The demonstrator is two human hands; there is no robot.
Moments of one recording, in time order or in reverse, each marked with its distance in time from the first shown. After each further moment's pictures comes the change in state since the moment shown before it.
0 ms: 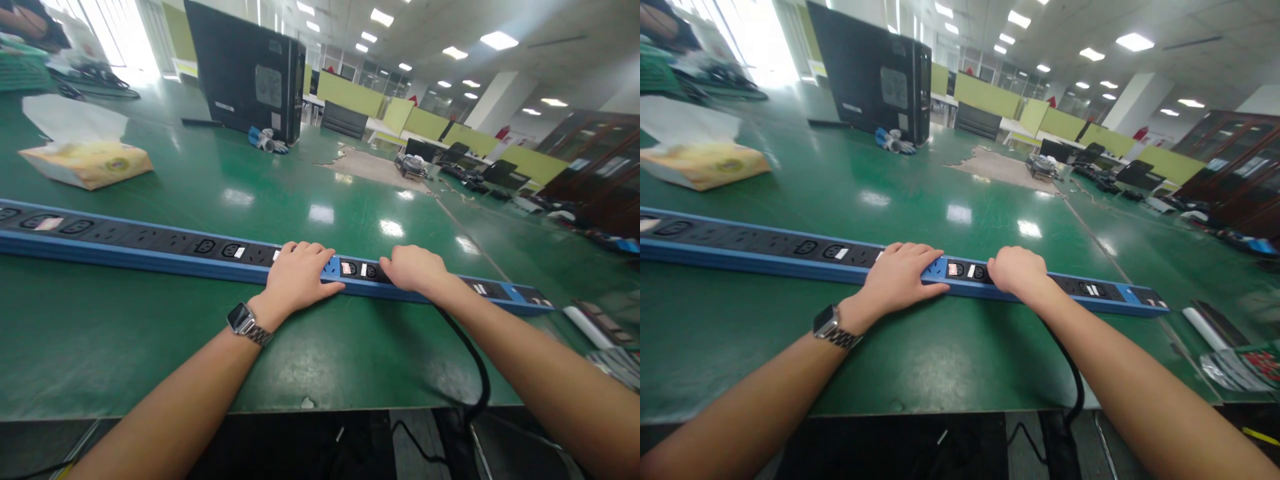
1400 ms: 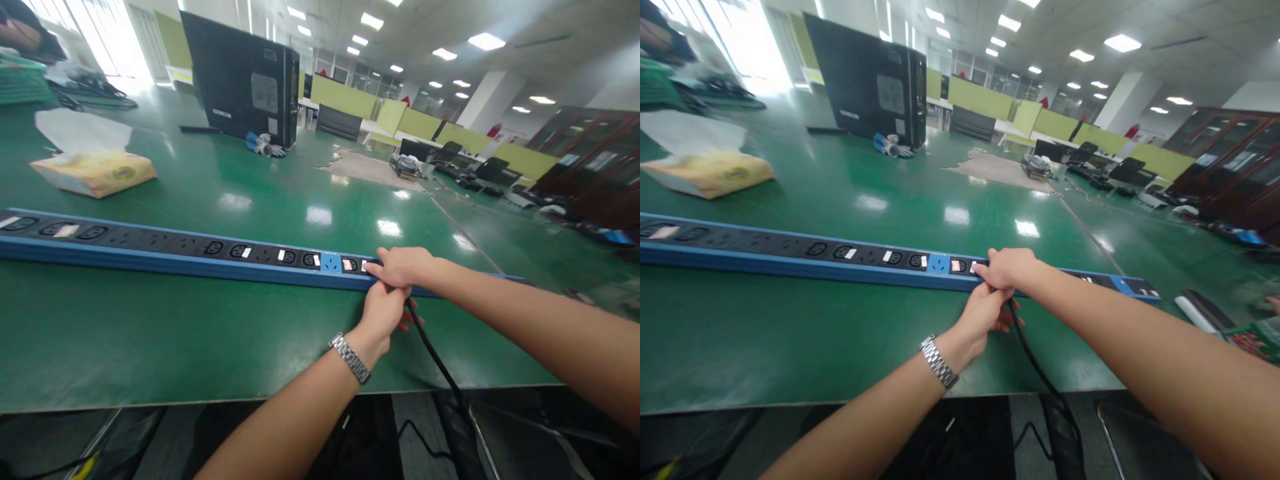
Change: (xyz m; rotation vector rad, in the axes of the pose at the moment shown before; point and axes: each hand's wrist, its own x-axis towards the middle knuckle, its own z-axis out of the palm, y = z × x) left_hand 0.012 0.150 0.030 -1.857 -0.270 -0.755; right_hand 0.007 -0.005 0.007 -0.003 -0.004 -0.180
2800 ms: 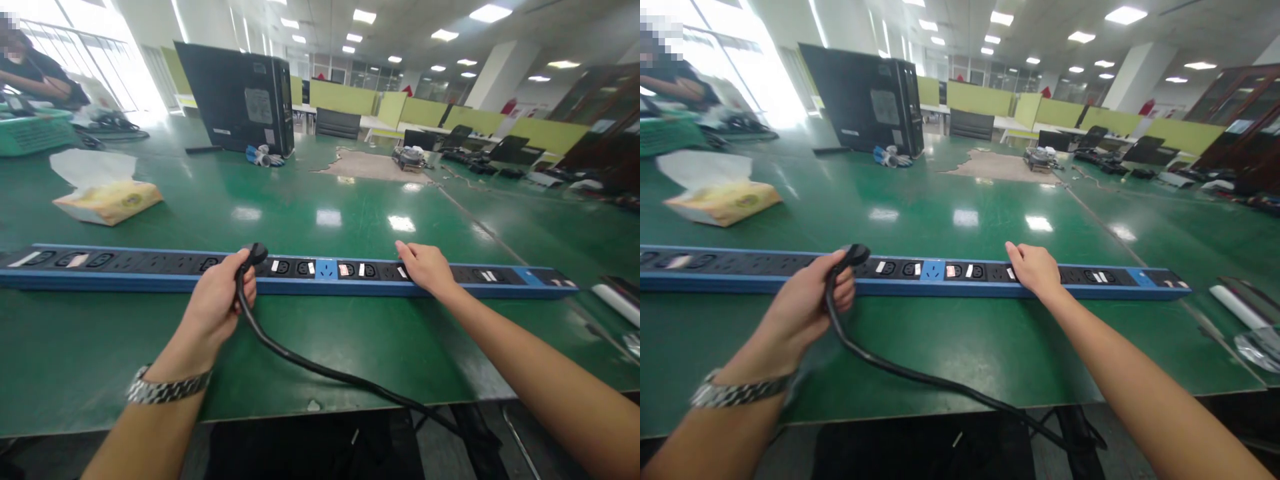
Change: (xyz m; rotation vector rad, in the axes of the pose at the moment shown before) left_hand -0.072 0.112 -0.152 0.151 0.493 0.230; right_hand 0.016 0.062 0.063 0.414 0.473 0.147
